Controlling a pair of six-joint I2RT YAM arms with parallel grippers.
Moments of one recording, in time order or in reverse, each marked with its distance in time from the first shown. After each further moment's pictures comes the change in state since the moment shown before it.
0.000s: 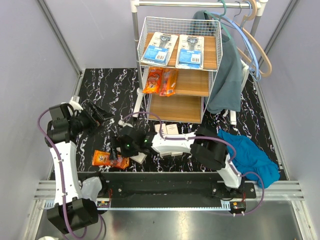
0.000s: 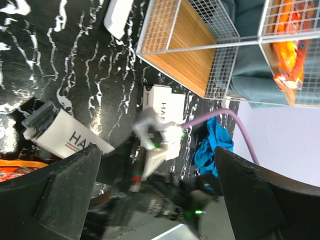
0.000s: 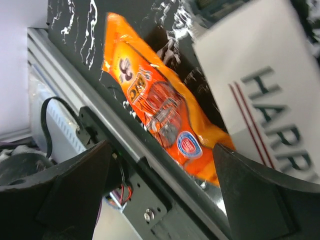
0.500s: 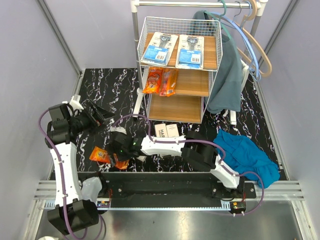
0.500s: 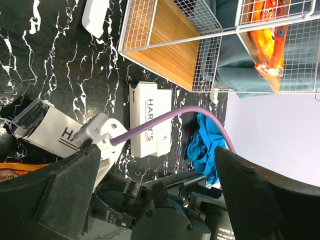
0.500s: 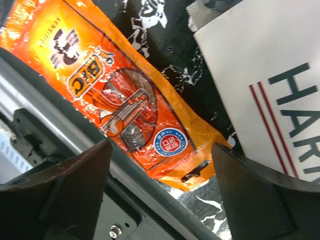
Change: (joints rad) left arm 0.000 -0.011 -0.004 0.032 0.075 -0.001; right arm 0.059 0.157 0.256 -0.291 0.142 -0.147
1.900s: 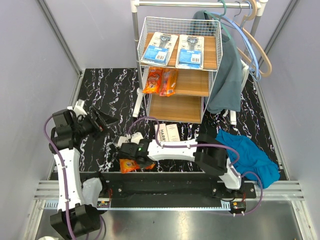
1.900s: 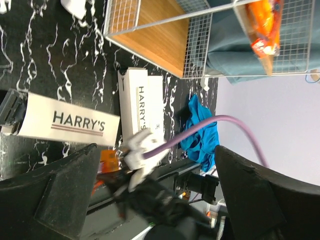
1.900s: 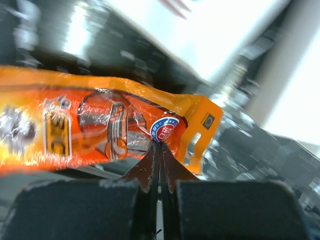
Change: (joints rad) left arm -0.002 -0.069 -0.105 0.049 0.079 -0.019; right arm 0.066 -0.143 -0.105 -0.473 0.300 0.031
